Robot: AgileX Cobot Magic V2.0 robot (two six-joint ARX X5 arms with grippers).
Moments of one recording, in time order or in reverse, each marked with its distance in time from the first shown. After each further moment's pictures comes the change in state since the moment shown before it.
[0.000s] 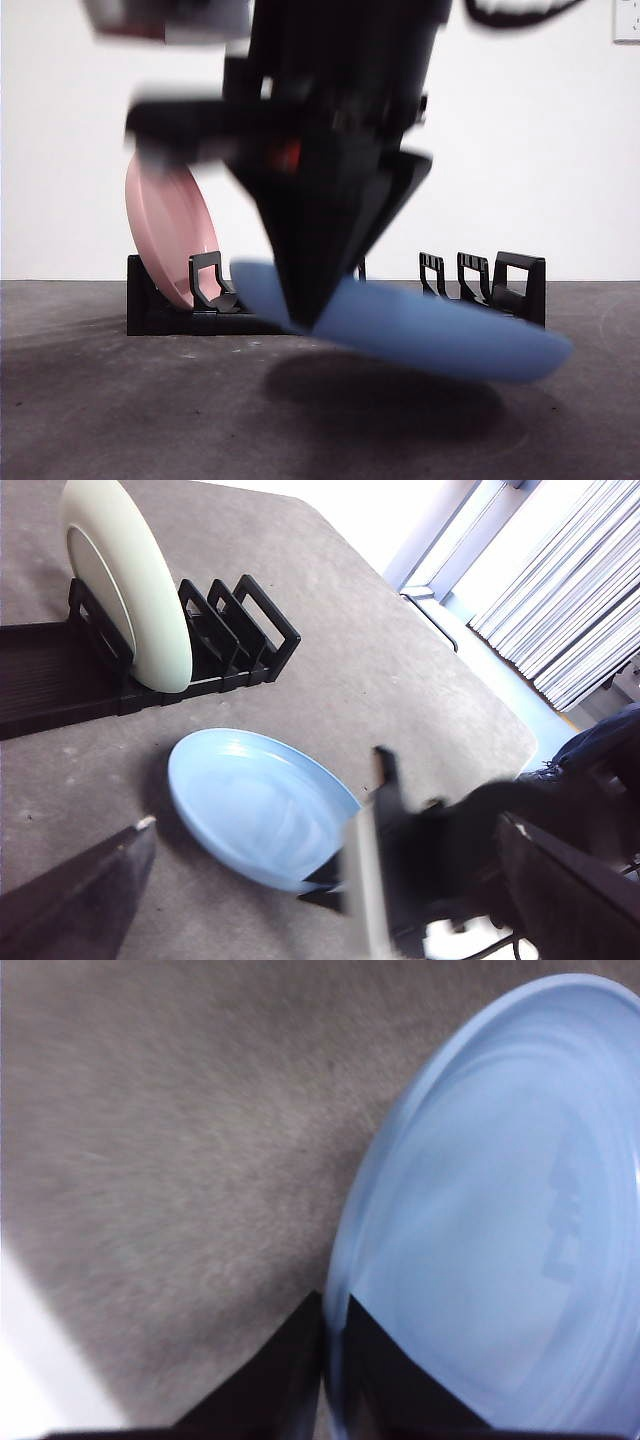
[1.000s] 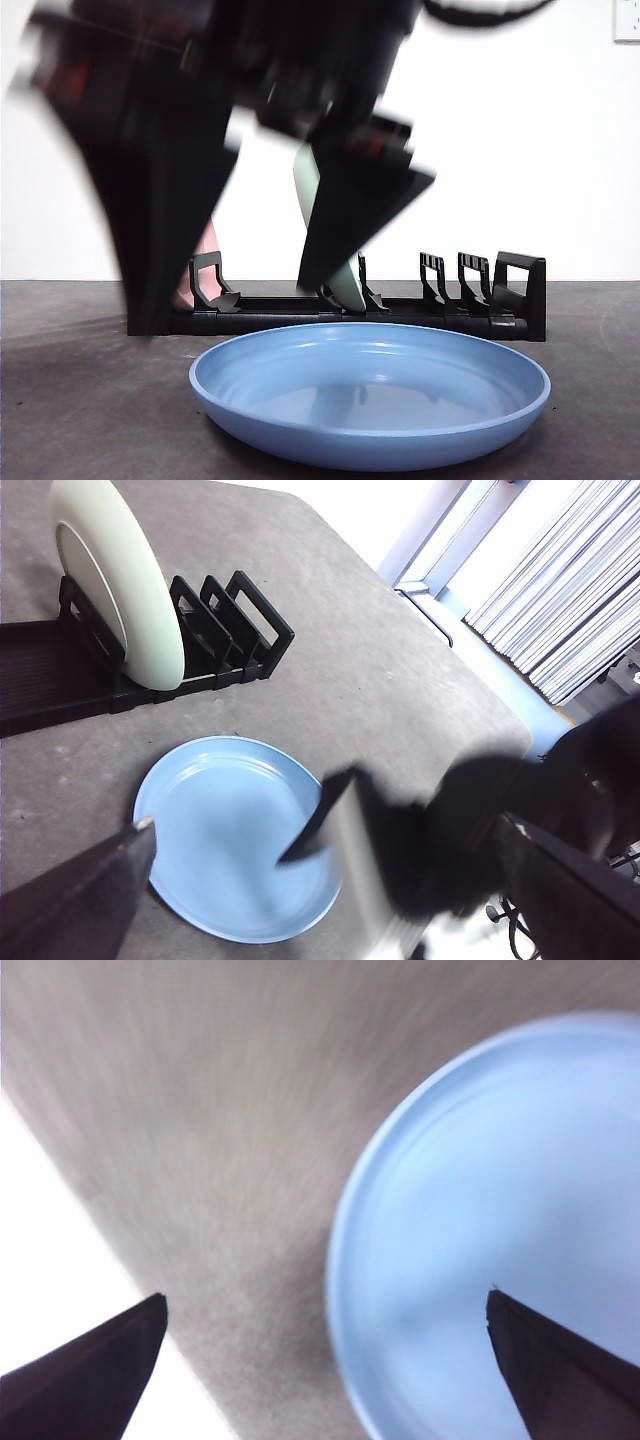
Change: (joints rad) left arm -0.014 0.005 0.000 0.000 0.000 0.003; right arm -0.056 -0.047 0.000 0.073 -0.204 0.083
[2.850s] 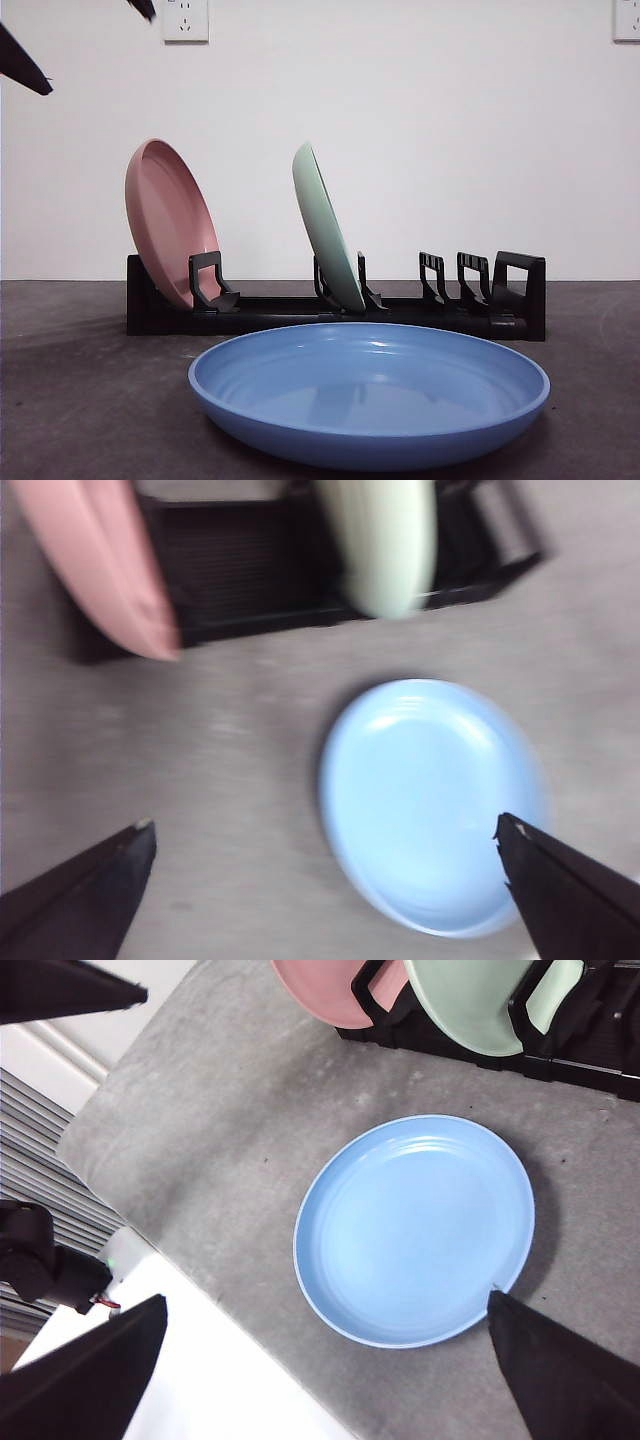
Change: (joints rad) left arm -0.154 0.539 0.335 -0.212 -0.497 0.007; right arm -0.923 -0.960 -0.240 -0.264 -0.762 -0.079
